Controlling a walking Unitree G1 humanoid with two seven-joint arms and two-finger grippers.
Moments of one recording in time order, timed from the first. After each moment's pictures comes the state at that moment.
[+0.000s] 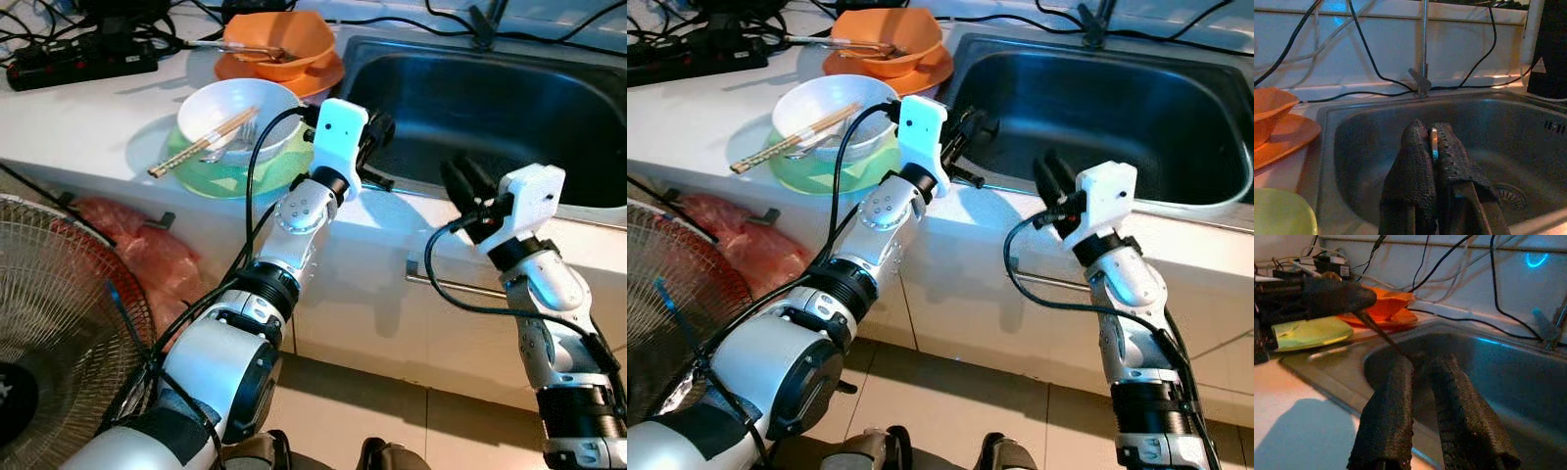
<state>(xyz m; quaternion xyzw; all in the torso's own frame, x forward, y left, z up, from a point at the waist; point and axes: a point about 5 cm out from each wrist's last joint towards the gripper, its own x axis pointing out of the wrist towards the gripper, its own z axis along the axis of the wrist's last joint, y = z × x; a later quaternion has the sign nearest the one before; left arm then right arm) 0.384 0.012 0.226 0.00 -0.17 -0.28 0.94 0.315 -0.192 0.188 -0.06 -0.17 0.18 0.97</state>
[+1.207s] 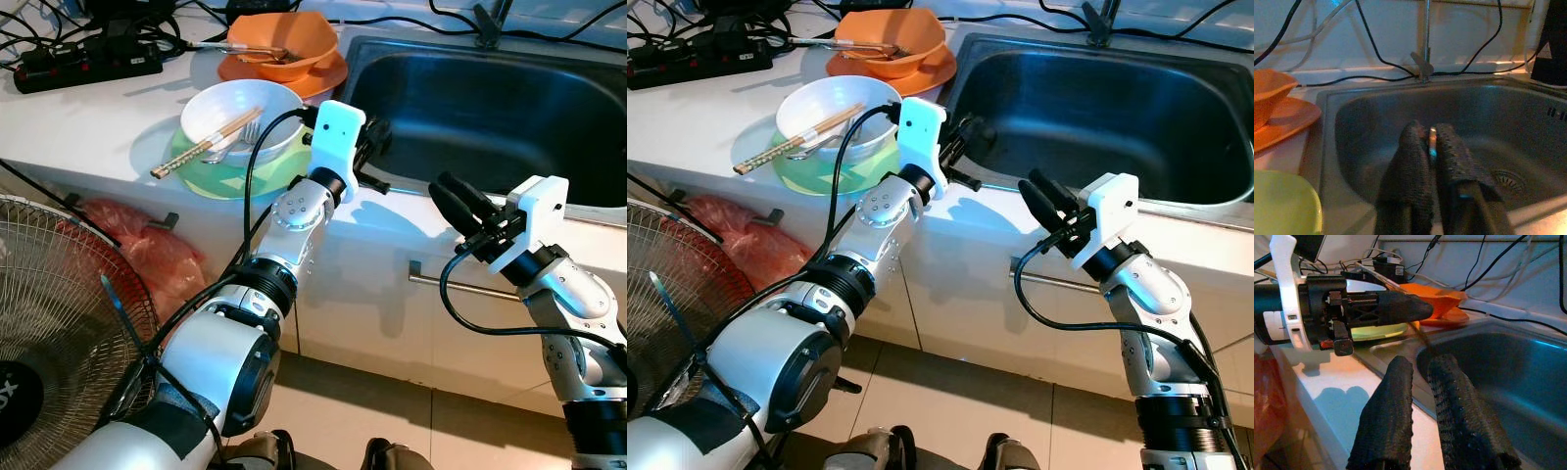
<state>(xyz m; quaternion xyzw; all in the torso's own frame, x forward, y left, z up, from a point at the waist) 0.389 0.016 0.221 0.00 -0.14 -0.28 0.95 0.299 -0.195 0.192 -0.06 -0.14 0.29 0.94</state>
